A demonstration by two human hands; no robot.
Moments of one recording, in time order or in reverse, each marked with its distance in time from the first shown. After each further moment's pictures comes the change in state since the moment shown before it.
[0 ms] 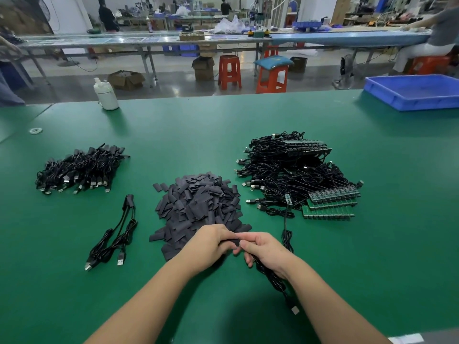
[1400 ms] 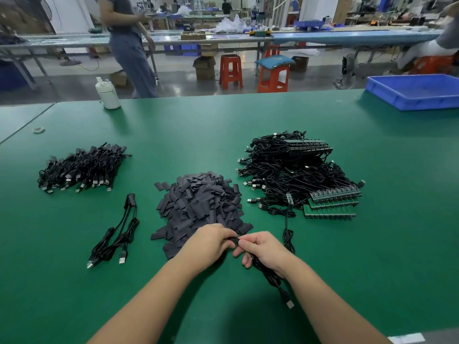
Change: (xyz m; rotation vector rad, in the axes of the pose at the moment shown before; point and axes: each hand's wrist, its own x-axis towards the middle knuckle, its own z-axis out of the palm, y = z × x) left_hand 0.001 -0.002 0.005 0.161 -0.028 -0.113; right_hand 0.001 0.001 0.005 -0.035 0.052 0.042
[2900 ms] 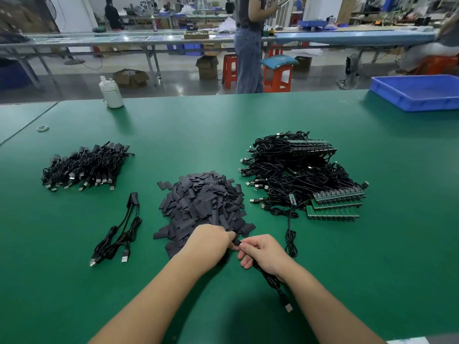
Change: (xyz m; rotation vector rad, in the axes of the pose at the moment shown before) left_hand 0.007 0.001 0.000 0.541 -0.144 0.060; right_hand -0.001 0.002 0.010 -0.130 0.071 0.007
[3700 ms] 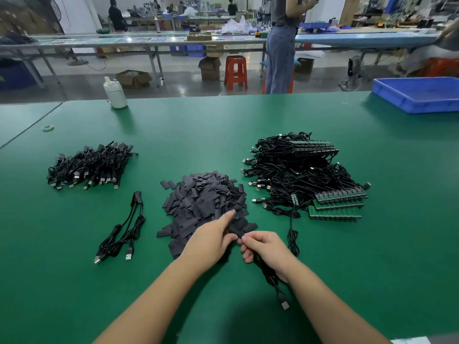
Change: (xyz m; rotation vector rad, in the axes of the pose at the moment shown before) left_hand -0.014 -0.001 0.004 -0.632 0.249 -0.238; right_hand -0.007 -0.011 0.002 0.247 0.060 0.012
